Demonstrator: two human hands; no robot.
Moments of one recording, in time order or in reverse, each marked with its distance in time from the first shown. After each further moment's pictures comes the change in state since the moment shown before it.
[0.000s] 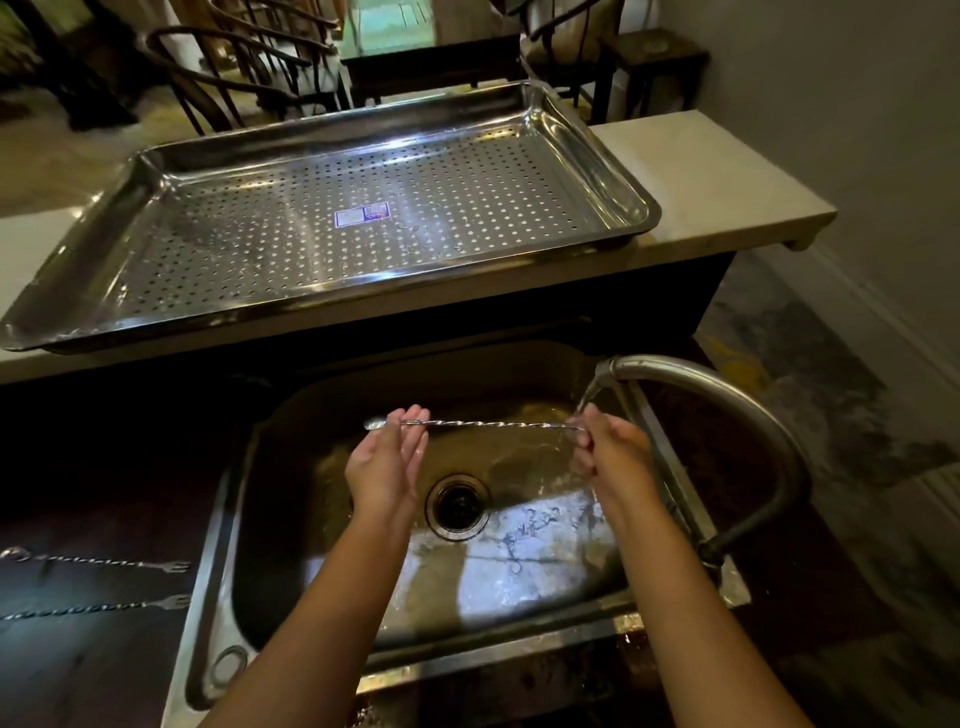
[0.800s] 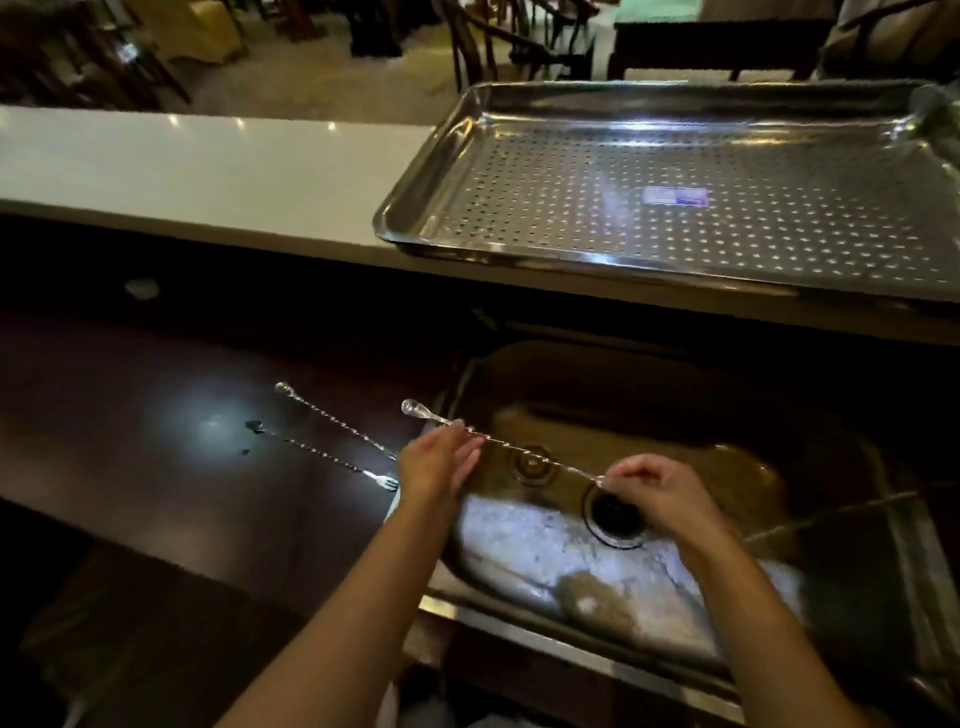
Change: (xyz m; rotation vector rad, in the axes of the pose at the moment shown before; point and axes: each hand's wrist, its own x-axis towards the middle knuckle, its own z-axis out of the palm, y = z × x) left_hand 0.017 0.075 -0.160 -0.095 0.286 -0.016; right_hand -0.039 0.037 0.143 -0.553 -0.533 -0.056
